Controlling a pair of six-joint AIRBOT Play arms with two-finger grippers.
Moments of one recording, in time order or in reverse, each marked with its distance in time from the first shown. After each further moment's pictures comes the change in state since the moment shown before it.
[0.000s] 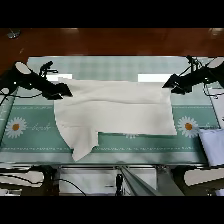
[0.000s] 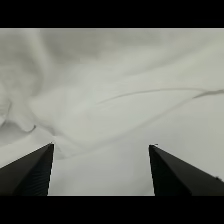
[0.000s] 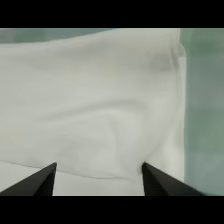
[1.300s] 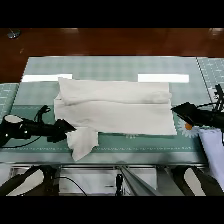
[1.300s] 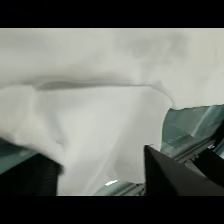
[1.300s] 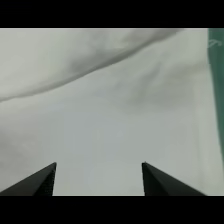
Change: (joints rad) left arm 0.176 0.455 -0.853 -0.322 0.064 0.105; right arm -0.279 0.858 -0.811 0.258 -0.065 -0.154
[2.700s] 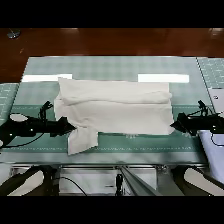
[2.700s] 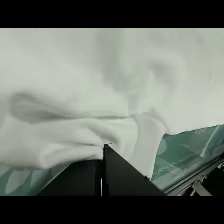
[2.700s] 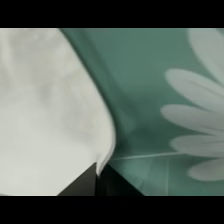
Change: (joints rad) left arm -0.074 0.003 0.024 -0.091 0.085 0.027; right arm -0.010 -0.406 -0.010 -0.117 -0.039 0.004
